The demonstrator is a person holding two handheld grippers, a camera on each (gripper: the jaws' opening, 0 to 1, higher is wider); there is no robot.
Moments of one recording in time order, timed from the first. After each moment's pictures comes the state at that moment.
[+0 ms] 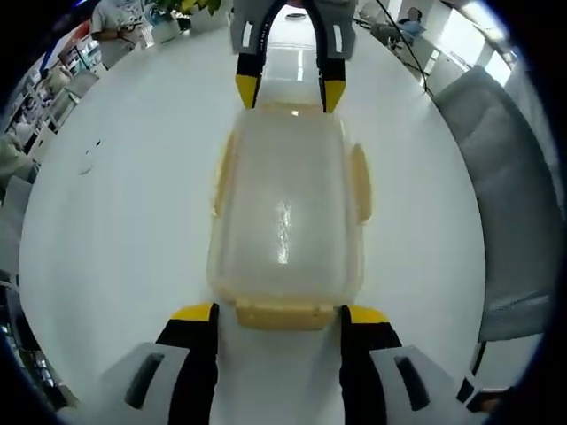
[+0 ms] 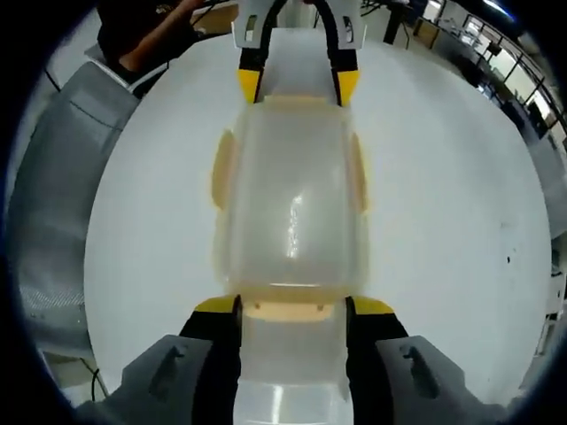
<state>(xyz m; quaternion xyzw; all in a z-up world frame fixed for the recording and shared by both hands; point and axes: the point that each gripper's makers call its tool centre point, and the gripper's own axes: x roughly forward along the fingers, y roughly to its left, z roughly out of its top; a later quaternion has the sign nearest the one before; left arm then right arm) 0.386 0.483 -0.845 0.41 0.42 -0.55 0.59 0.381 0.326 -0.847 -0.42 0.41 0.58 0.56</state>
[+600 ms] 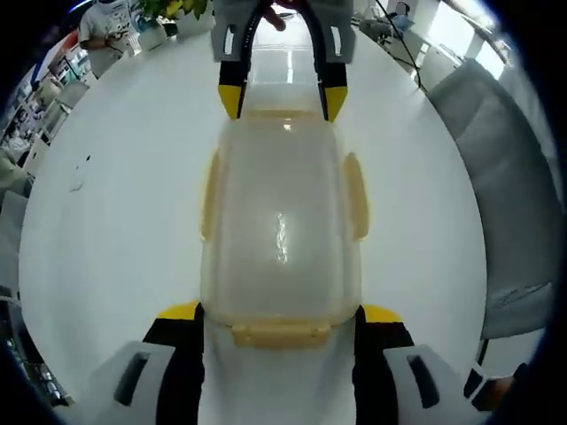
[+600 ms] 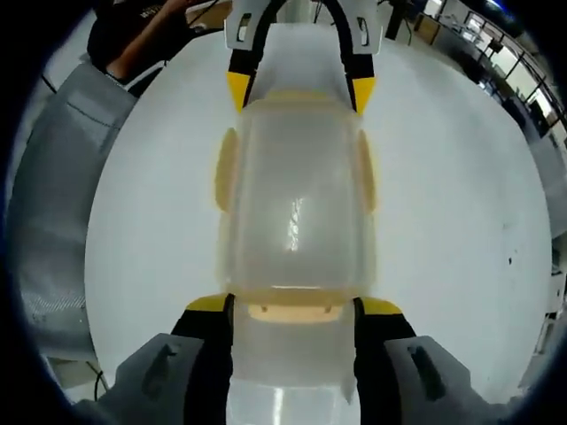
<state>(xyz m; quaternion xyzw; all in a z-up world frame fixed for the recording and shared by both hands) 0.385 0.470 -0.847 0.42 0.41 -0.57 0.58 0.378 0.329 -0.848 -0.43 0.42 0.57 0.56</state>
